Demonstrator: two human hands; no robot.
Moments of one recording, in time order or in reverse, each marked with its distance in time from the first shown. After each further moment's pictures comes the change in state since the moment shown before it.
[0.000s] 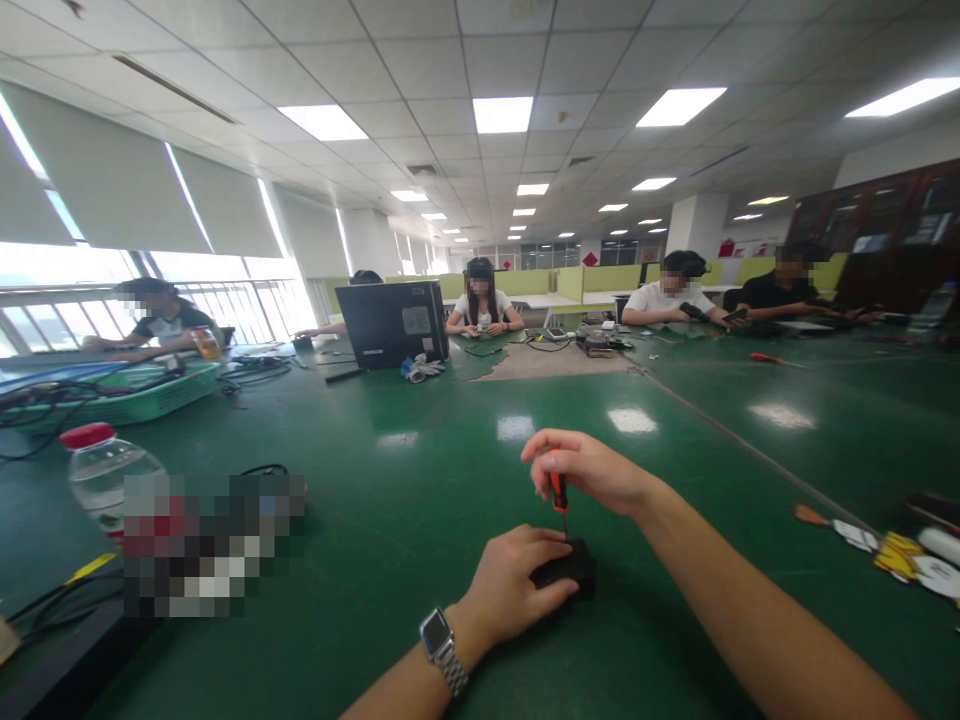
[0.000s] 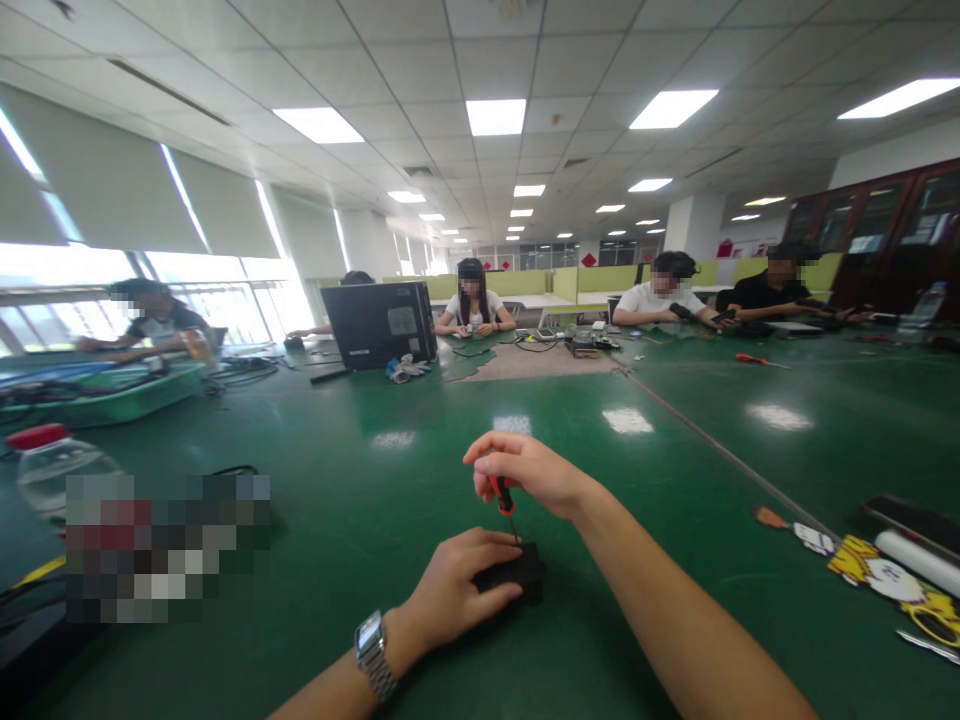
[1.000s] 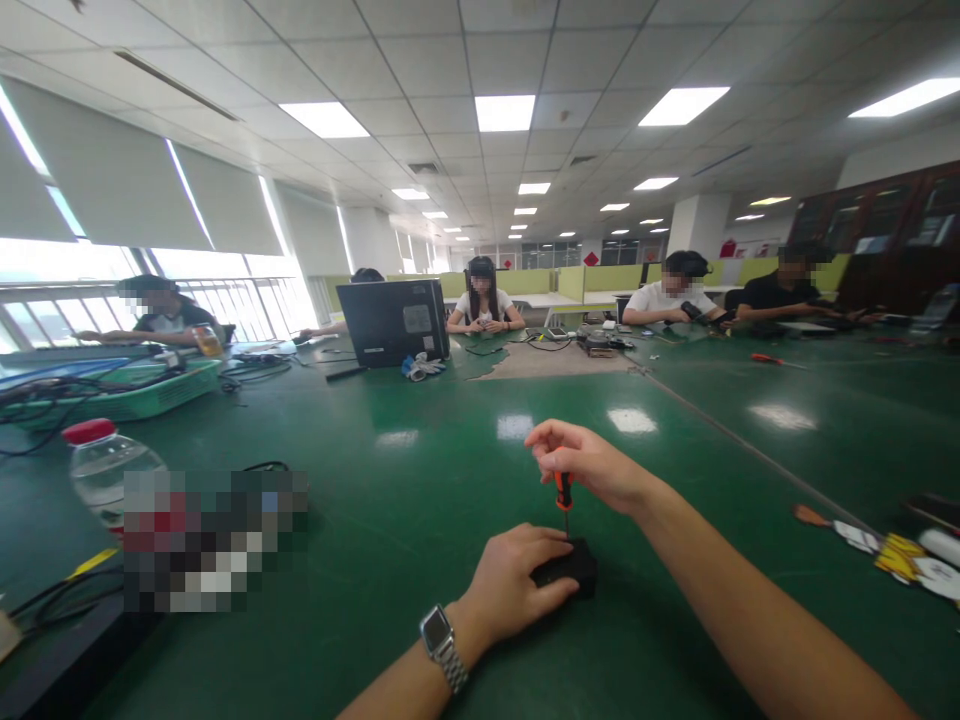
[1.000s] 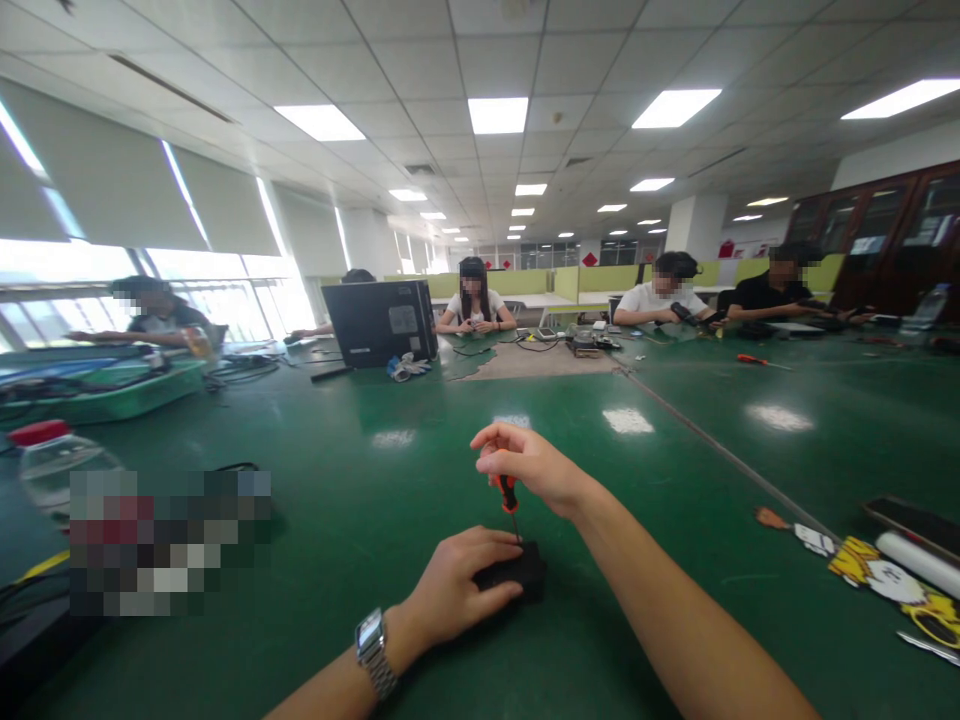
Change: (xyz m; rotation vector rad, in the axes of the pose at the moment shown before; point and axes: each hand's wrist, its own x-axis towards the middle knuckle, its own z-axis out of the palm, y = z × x) left_hand 0.000 0.002 -0.002 -0.004 -0.013 -0.010; right_hand 0.001 0.002 -0.001 -0.025 0.112 -0.051
